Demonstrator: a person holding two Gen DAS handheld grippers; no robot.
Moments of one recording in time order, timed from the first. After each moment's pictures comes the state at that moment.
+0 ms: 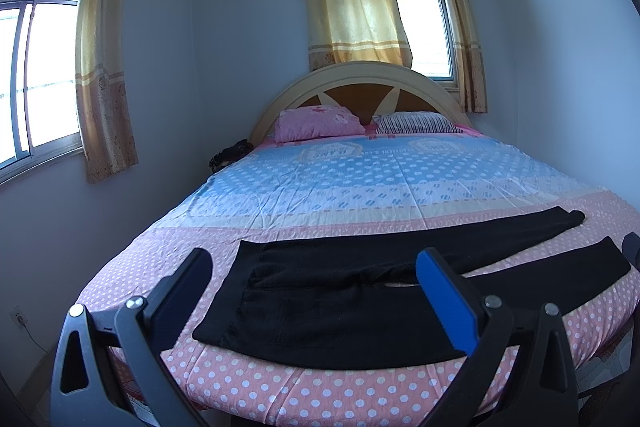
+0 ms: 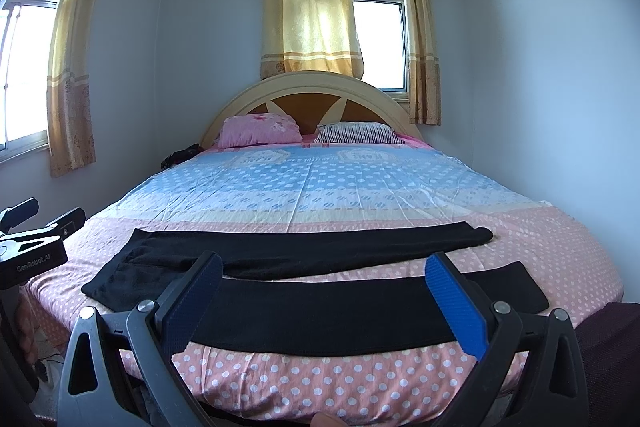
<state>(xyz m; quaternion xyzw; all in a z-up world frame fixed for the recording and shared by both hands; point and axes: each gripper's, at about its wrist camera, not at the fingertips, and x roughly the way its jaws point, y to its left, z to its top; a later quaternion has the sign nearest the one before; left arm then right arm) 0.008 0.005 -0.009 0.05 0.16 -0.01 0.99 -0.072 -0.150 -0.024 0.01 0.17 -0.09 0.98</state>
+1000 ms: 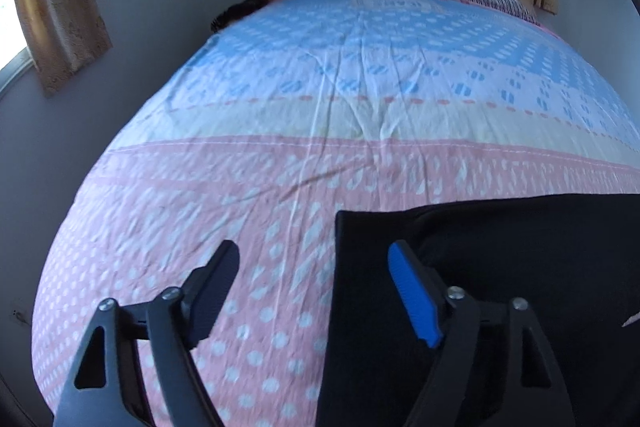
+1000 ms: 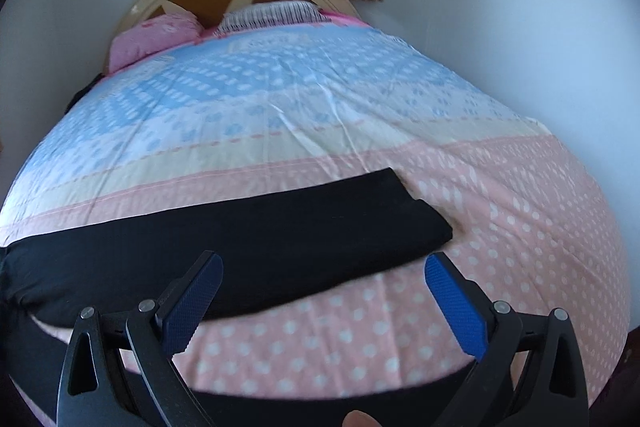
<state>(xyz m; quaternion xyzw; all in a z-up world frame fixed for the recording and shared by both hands) 0.348 0.156 -0.149 0.05 0.43 0.02 0.90 0.183 -0.444 -0.107 0.07 0.39 -0.19 0.90</state>
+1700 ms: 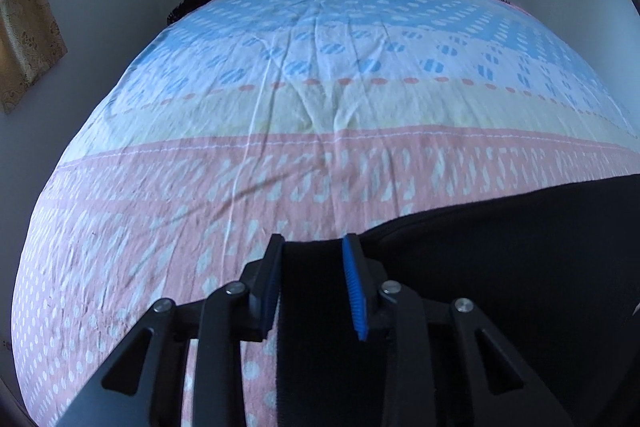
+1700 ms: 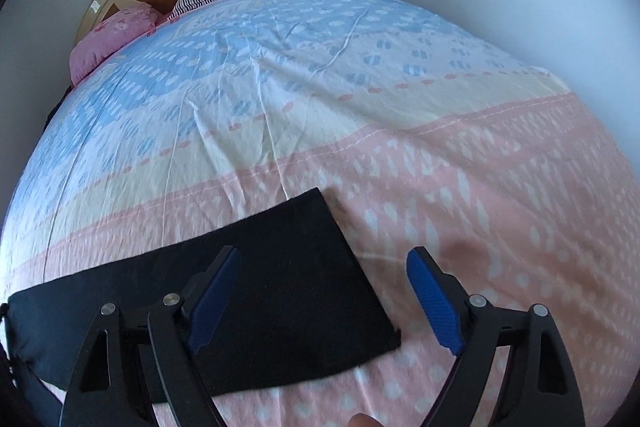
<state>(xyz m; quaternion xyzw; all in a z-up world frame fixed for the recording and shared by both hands) 0.386 0.143 -0.167 0.05 0.46 -0.04 0.89 0.252 -0.564 -0.147 0.15 0.45 -0.19 0.86</state>
